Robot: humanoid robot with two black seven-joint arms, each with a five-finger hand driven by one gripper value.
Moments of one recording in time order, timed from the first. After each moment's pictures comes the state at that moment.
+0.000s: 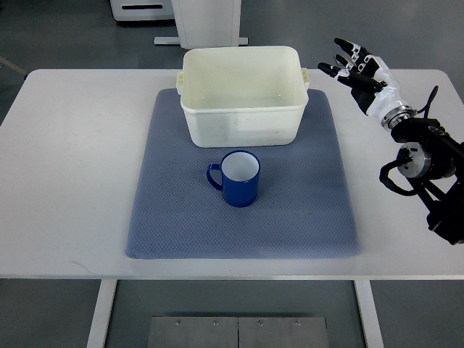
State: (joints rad) left arm -0.02 0.00 -0.59 -0.14 0.33 -0.04 -0.01; right arm 0.81 -0.23 0.84 0.86 -0.41 0.04 0.23
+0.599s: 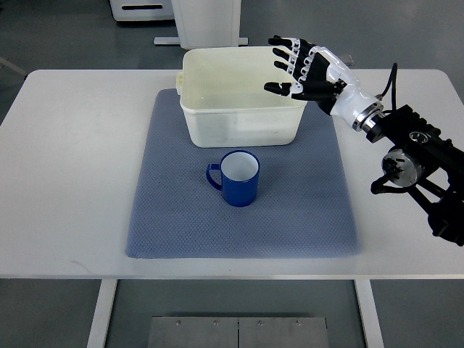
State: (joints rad) left arm -0.02 0.00 -0.59 -0.14 0.33 -0.04 -0.01; right arm 0.84 -0.29 0.68 1.11 -0.54 0.16 0.26
